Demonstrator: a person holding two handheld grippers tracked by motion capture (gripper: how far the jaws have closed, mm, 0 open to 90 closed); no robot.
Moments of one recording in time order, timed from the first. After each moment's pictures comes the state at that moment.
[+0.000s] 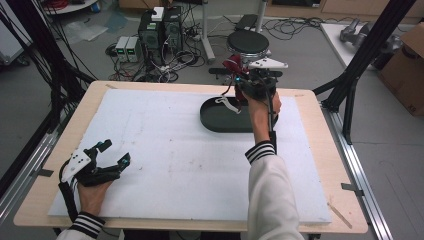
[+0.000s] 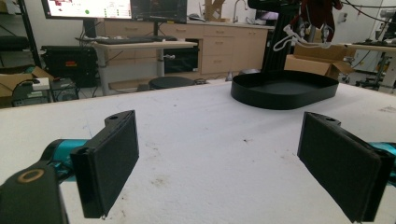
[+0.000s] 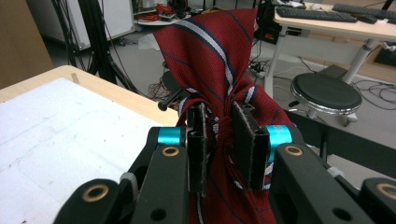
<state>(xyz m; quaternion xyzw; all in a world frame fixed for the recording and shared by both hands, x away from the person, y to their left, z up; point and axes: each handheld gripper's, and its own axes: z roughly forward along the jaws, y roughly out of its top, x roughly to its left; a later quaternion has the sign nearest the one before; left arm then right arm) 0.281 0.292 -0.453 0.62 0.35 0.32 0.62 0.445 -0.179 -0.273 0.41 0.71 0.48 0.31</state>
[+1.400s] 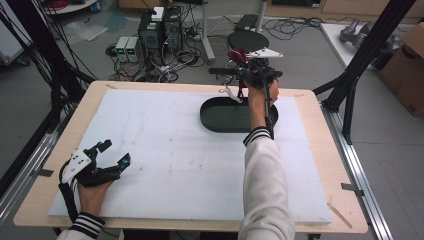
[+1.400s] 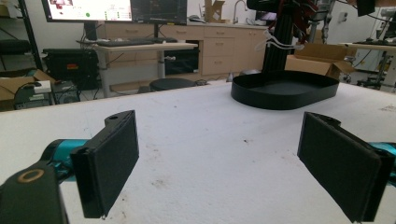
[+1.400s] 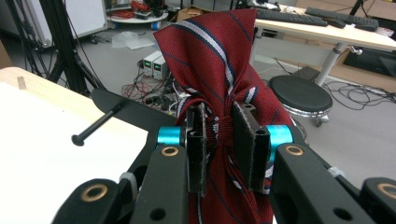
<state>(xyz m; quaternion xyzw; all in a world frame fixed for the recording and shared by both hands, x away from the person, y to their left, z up) 0.280 0.291 -0.453 0.62 0.35 0.32 0.62 0.498 -0.184 -0.283 0.43 0.70 0.45 0.35</state>
